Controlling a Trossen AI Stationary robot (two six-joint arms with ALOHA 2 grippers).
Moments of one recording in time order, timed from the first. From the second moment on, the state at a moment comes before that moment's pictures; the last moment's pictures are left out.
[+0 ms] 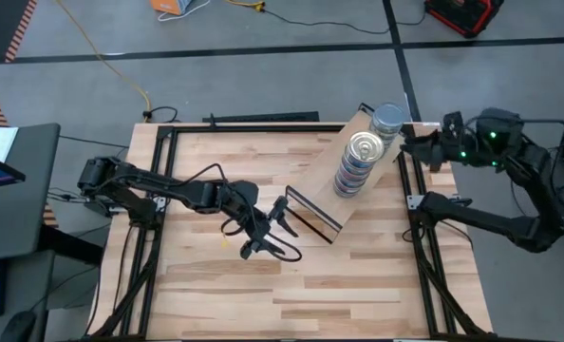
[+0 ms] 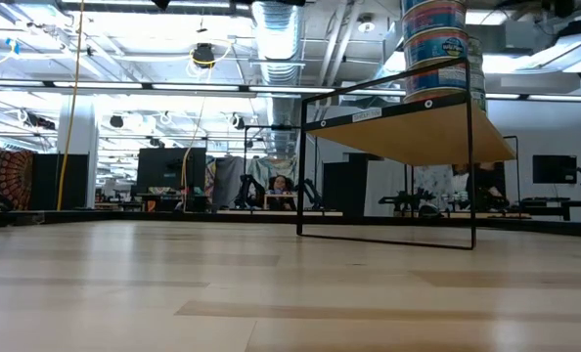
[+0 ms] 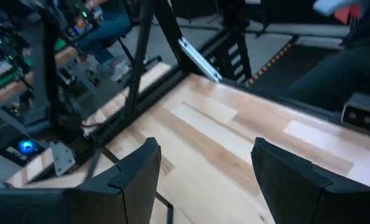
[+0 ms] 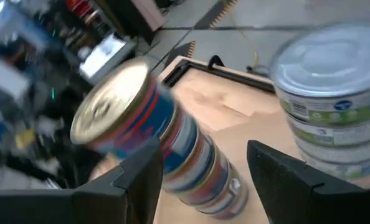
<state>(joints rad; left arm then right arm) -0.12 1.53 1.11 0.13 0.37 0.58 -0.65 0.61 1.24 -1.00 -0.23 0.50</state>
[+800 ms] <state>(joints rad) -0.08 1.32 0.81 0.35 0.21 0.24 -0.61 0.00 0.58 -0.55 -0.29 0.23</state>
